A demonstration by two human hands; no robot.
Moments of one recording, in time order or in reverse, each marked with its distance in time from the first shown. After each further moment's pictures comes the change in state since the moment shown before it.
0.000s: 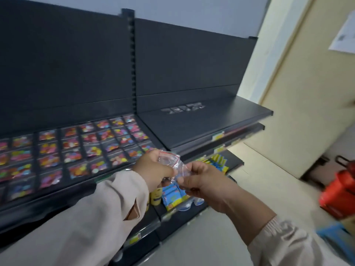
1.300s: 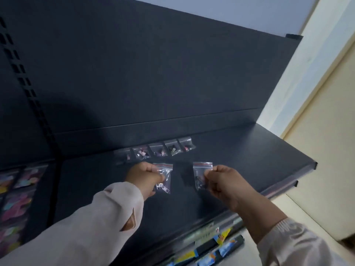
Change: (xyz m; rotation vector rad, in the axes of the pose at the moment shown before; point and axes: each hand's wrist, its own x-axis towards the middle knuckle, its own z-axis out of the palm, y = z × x) left_hand 0.391 0.074 0.143 -0.065 0.308 -0.169; right_hand 0.350 -0.062 -0.330 0.009 0.250 0.109
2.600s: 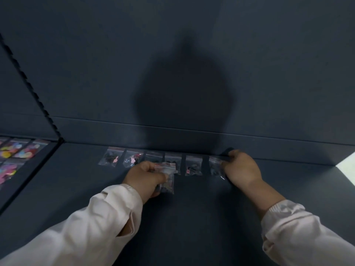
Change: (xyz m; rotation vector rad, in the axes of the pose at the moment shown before) left_hand 0.087 0.026 0.100 -0.156 0.400 -0.085; right_hand 0.234 -0.070 -0.054 -1.016 -0.086 -0.382
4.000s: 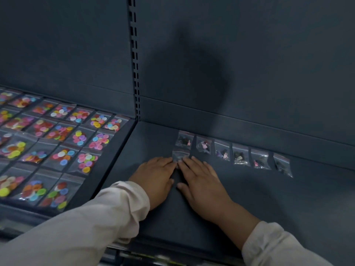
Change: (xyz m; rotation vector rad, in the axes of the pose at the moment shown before) left_hand -0.017 -0.055 -0.181 1.271 -0.121 0.533; right_hand -0.144 -0.150 0.161 -0.385 -0.196 -0.883
